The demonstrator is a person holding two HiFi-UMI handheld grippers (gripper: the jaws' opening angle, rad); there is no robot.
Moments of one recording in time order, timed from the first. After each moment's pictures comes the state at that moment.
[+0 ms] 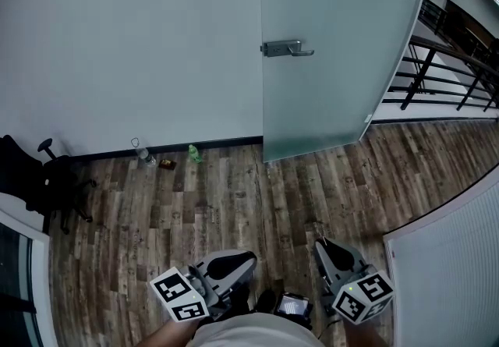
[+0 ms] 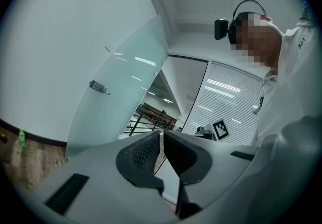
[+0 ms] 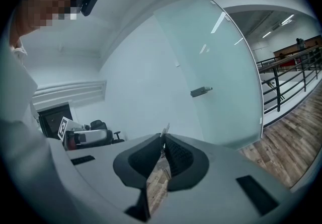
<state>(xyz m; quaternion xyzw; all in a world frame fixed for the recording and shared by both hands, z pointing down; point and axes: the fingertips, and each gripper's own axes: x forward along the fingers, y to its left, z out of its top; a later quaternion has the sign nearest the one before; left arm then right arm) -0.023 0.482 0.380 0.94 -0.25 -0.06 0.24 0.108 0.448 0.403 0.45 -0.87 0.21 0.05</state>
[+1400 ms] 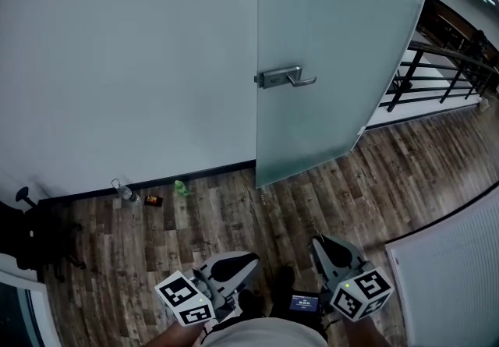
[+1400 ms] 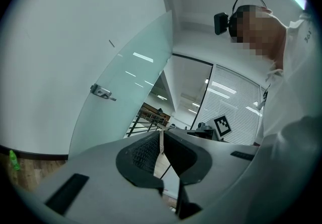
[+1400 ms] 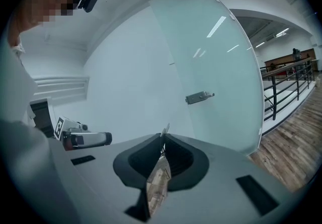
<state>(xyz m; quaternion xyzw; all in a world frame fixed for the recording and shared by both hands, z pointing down) -0.083 0.278 0.379 0.95 -0.20 -0.05 0.24 0.042 0.254 0.391 0.51 -0.84 0.20 0.06</state>
